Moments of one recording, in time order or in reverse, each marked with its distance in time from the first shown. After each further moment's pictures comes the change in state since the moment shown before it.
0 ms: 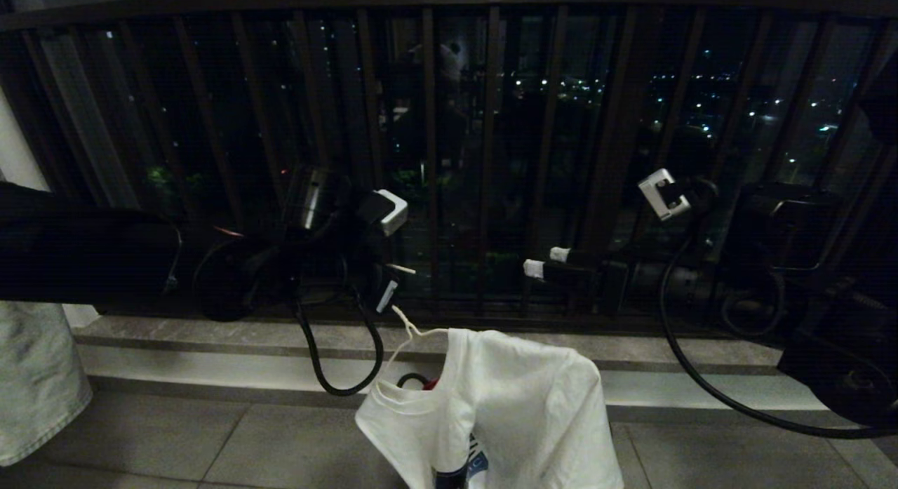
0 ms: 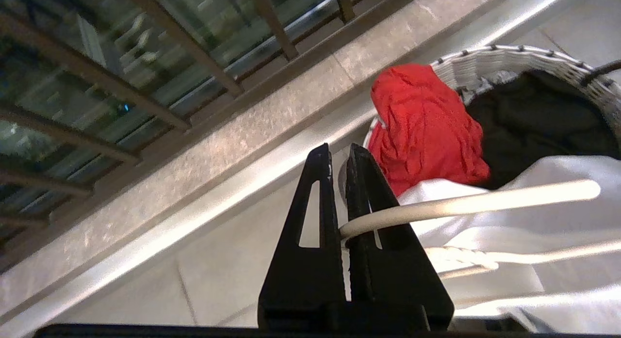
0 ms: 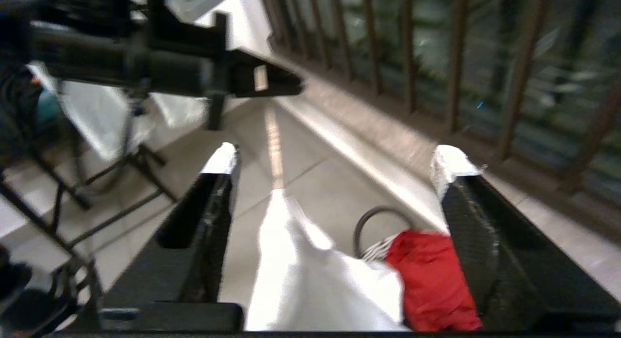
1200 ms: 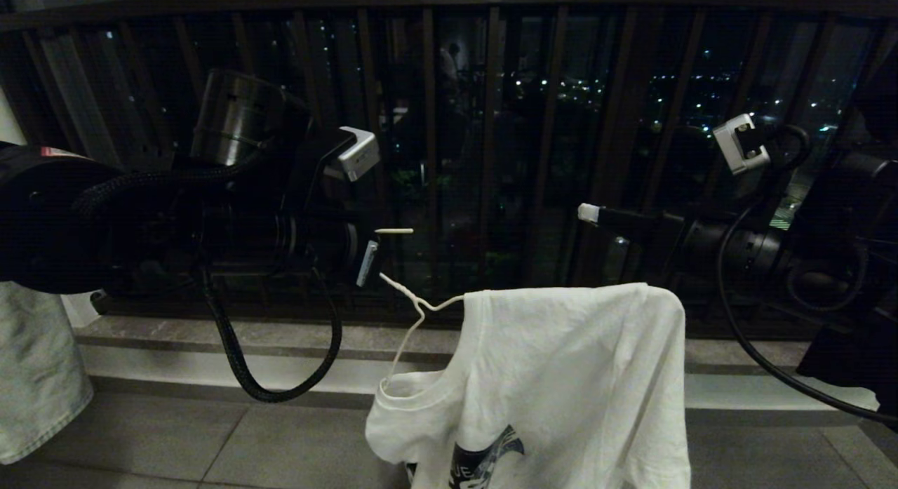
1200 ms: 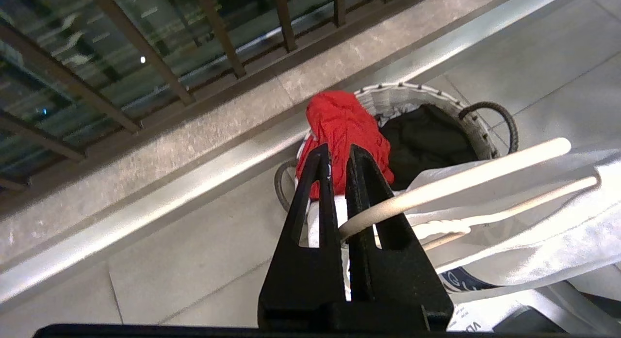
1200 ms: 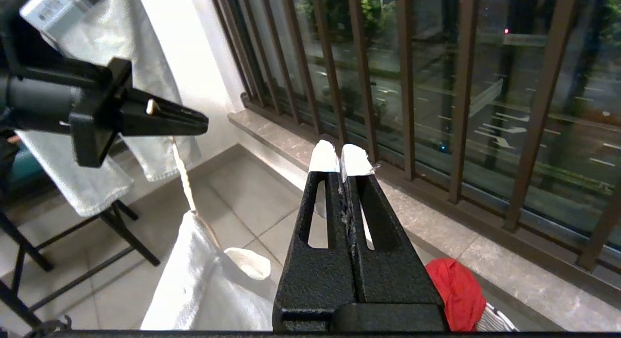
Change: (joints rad) left arm -0.059 -0.220 -0.053 0.219 -0.068 -0.189; right arm -0.053 -0.109 -0.014 -0.003 -0.062 0.036
